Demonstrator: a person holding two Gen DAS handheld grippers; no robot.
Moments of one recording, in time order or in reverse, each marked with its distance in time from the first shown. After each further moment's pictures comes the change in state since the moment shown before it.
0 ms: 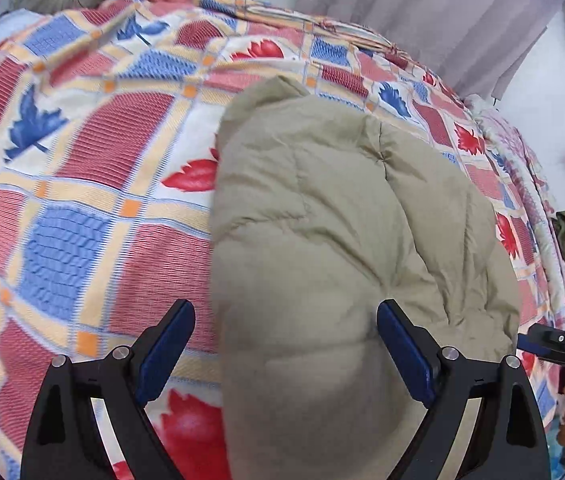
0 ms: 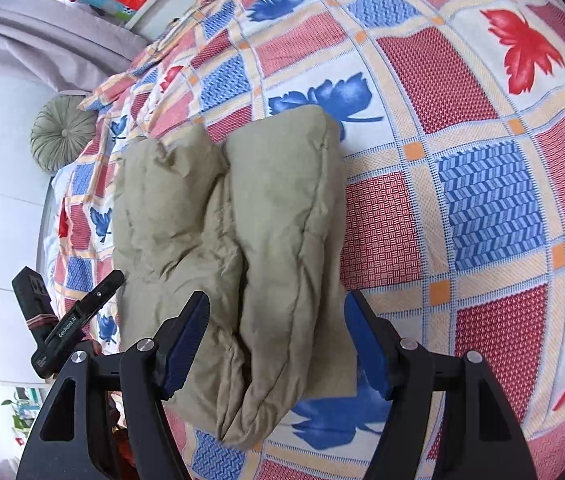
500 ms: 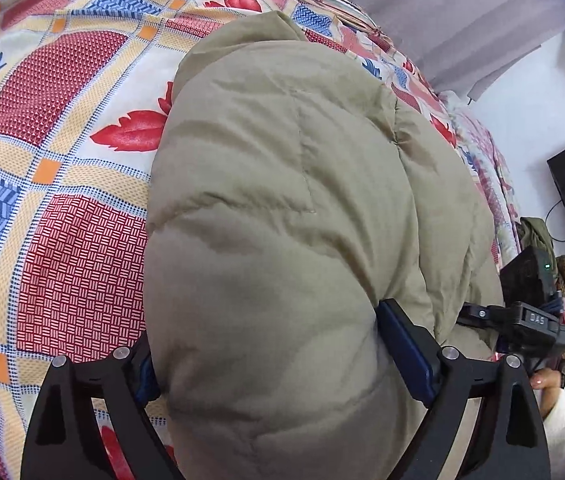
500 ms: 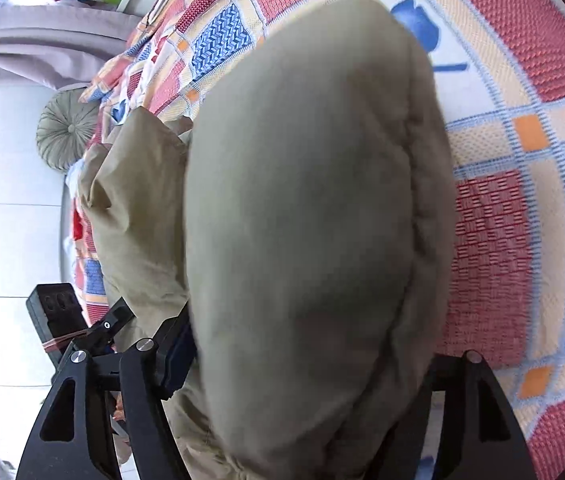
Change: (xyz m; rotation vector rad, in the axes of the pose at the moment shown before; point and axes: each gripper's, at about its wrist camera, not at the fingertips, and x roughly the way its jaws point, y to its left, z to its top) left arm 0.076 -0.001 0.014 -0.070 0.108 -0.221; right arm 0.099 -0.011 0.045 0.060 0.147 0.136
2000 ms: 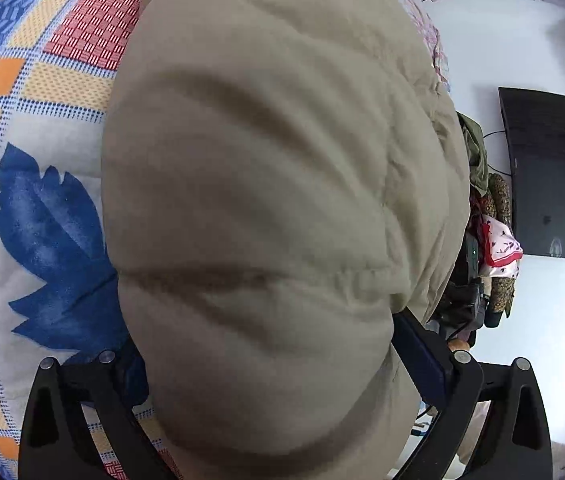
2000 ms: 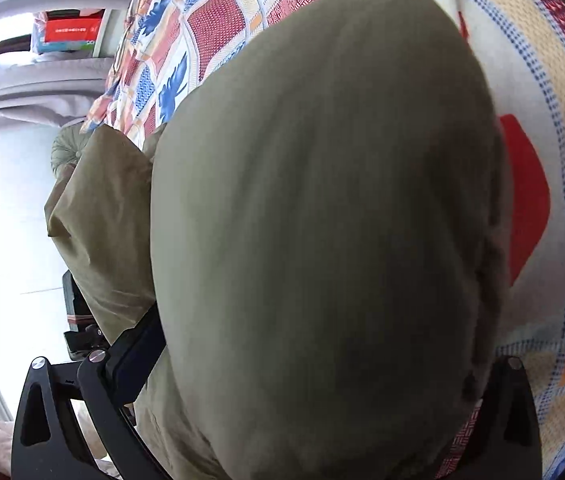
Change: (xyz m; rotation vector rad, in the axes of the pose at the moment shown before) left arm 0.108 -0.213 -0.168 -0.115 0.430 -0.342; right arm -0.170 -0.244 -0.116 0.162 0.046 0.122
